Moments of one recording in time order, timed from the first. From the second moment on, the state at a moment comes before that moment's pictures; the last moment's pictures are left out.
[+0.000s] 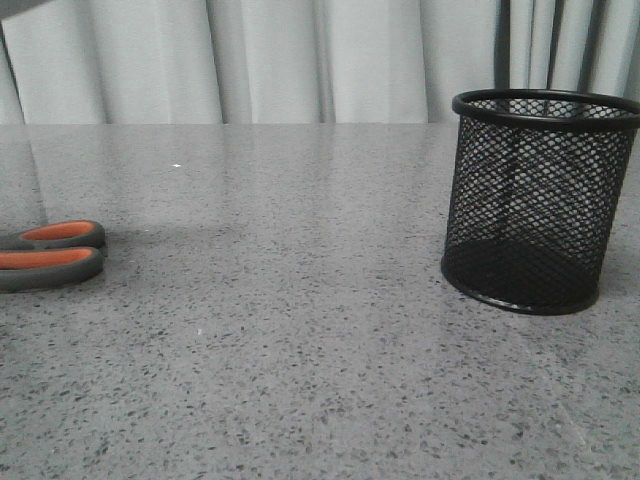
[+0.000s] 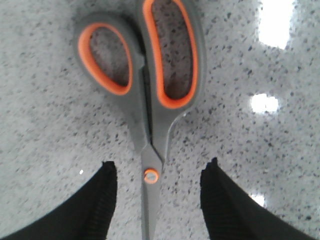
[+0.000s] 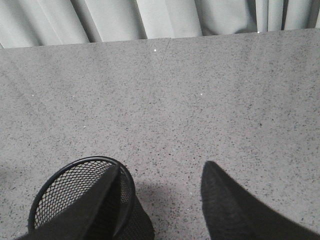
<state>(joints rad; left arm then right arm) -0.42 1.41 -1.15 0.12 1.21 1.17 0.26 0.66 -0.65 0.00 0.43 0.18</state>
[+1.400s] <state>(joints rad) -0.27 1.55 -1.15 -0.04 1.17 1.32 0.26 0.66 -0.63 -0.01 0.46 0.18</state>
